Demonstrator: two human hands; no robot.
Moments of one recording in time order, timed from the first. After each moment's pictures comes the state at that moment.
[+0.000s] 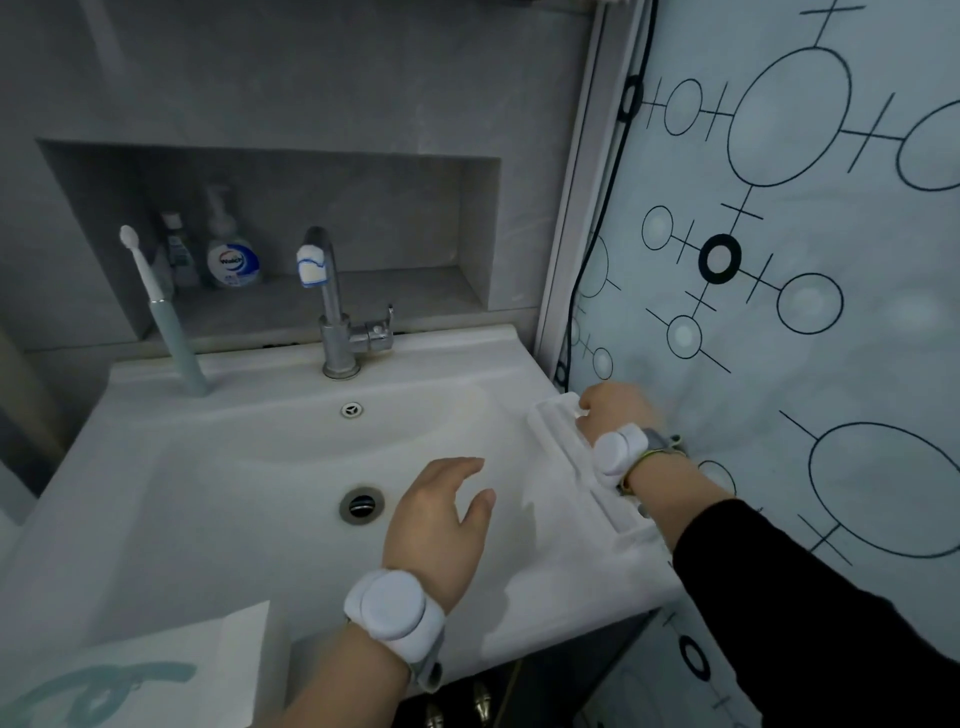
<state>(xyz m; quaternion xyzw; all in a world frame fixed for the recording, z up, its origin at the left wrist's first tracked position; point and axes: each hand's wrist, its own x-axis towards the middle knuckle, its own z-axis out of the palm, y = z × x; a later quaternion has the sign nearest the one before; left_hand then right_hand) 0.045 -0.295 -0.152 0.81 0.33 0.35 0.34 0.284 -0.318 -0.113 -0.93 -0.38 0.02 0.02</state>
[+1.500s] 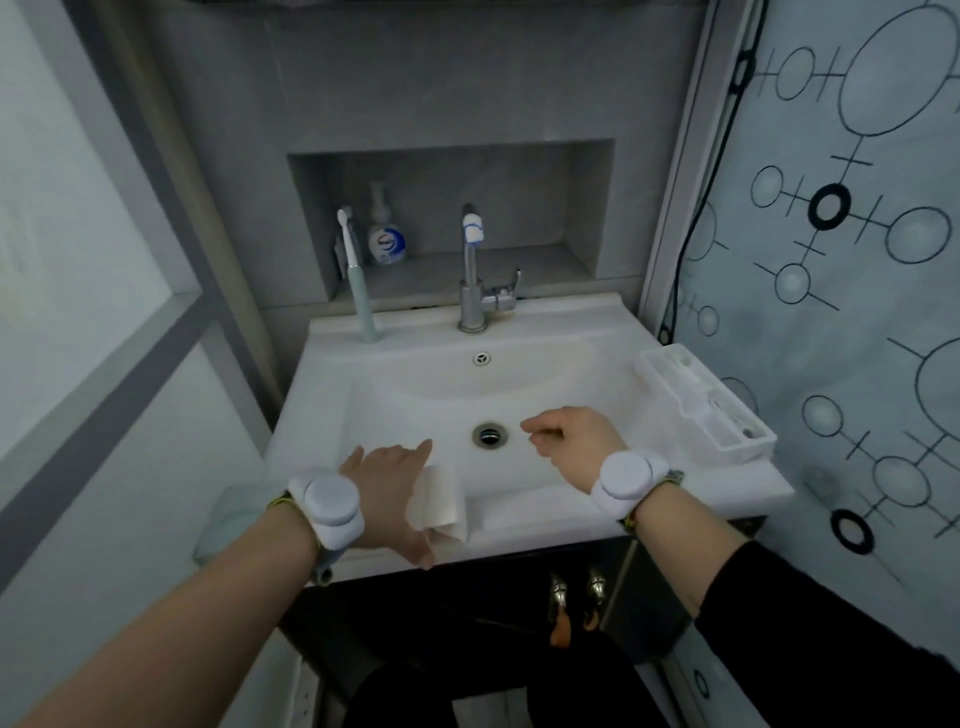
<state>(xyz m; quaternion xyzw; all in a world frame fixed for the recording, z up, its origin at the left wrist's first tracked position) -0.163 -0.266 -0.117 0.91 0.37 -0.16 0.11 0.062 -0.351 -0.125 -0.77 -0.52 0.23 0.29</state>
